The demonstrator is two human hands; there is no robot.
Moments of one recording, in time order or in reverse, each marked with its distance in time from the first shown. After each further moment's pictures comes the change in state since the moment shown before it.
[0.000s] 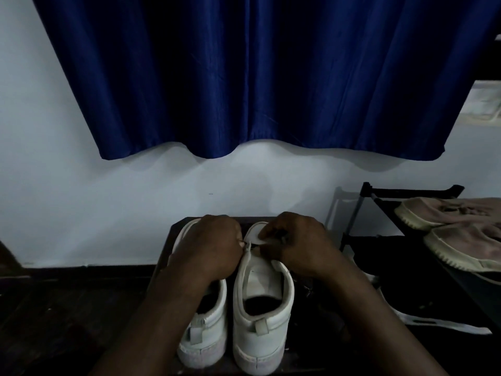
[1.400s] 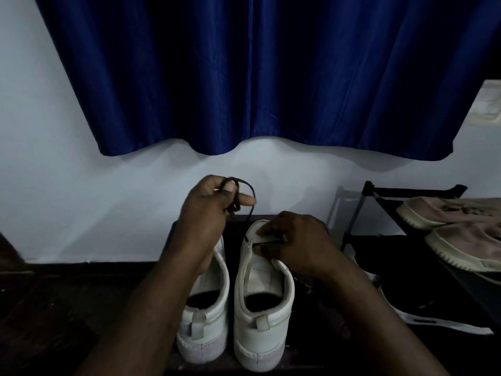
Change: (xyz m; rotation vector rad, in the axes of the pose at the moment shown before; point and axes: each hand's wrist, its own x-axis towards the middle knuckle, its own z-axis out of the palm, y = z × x) left_hand 0.005 0.007 -0.013 -1.184 0.200 -0.135; right_hand -0.002 -0.006 -0.002 -0.076 -0.047 -0.020
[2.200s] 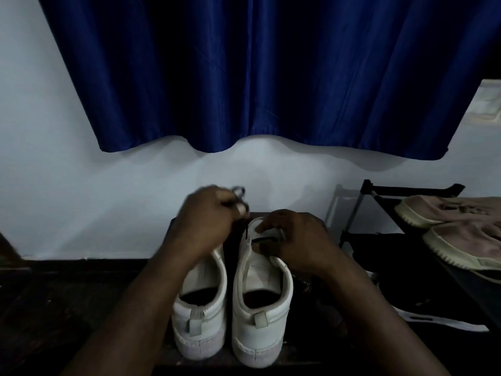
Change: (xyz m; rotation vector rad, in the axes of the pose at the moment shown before) left_hand 0.006 0.000 -0.009 0.544 -0.081 0.120; right_hand 0.001 0.004 0.002 0.011 0.005 -0.018
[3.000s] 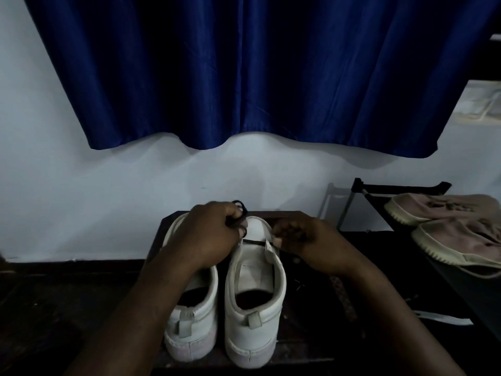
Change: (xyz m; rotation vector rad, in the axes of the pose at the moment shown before) left_hand -0.008 -0.007 0.015 0.315 -0.110 0.001; right_hand -0.019 0.035 -0.015 0.359 -0.075 0.127
